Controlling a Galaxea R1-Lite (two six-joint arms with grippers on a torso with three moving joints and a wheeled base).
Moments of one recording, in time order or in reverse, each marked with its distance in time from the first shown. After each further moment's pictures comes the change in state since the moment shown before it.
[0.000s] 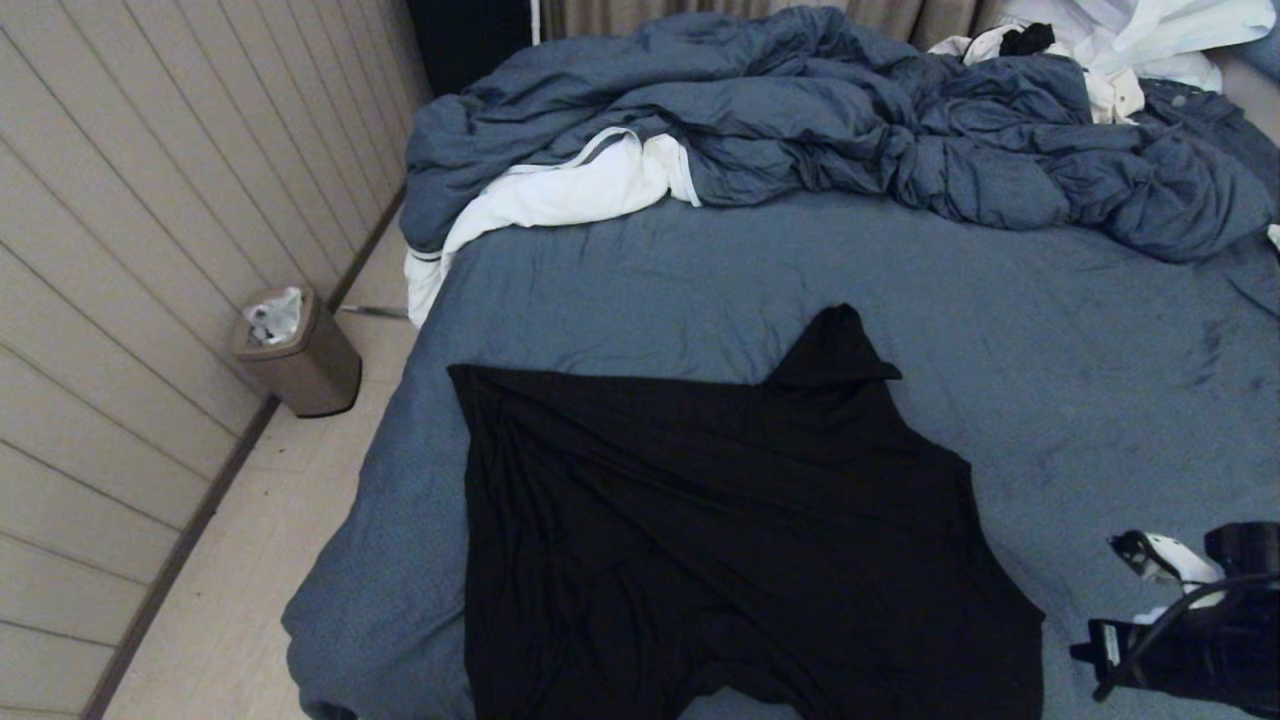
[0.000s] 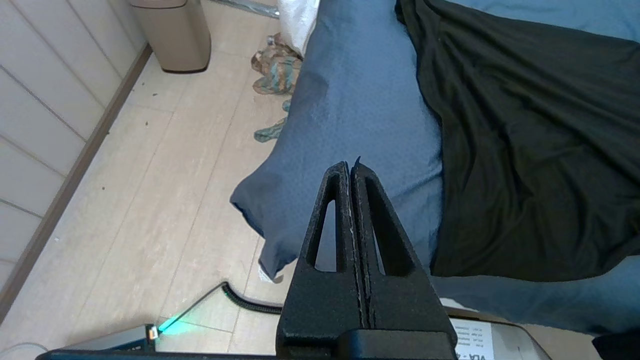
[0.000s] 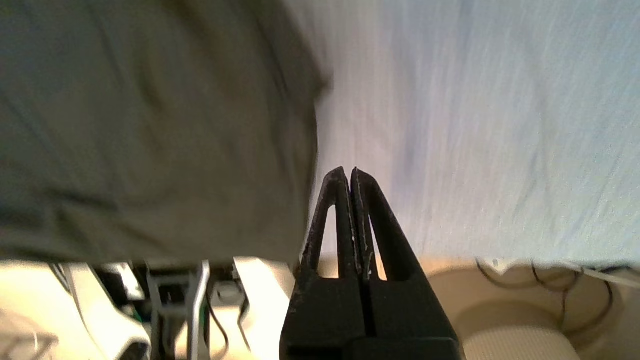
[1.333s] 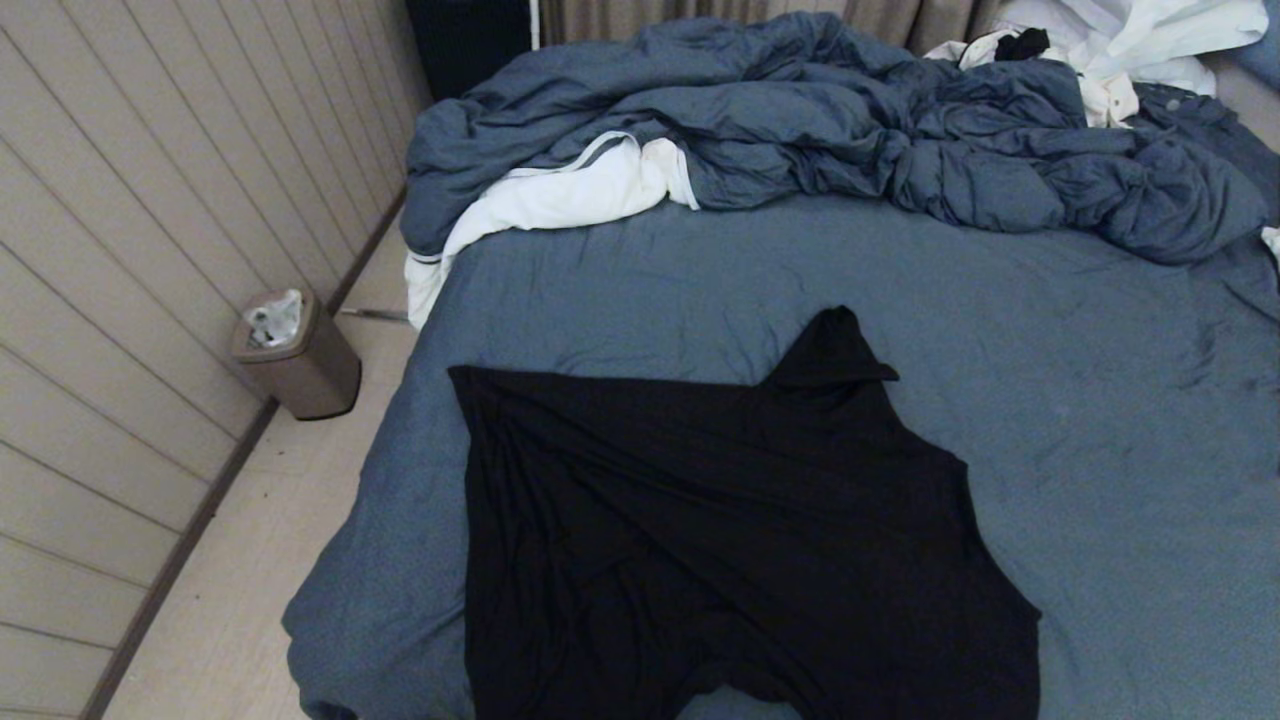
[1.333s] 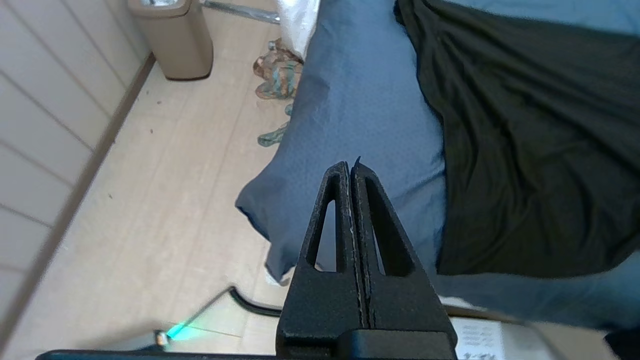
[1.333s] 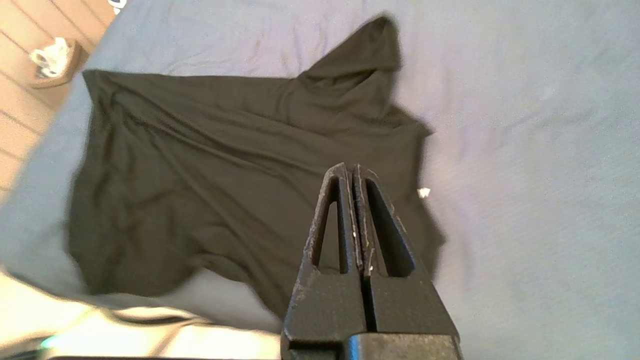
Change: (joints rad) left arm 0.000 0.000 0.006 -0.010 -0.004 0.023; right arm 0.558 -1.490 -0.077 0.549 -0.249 0.390
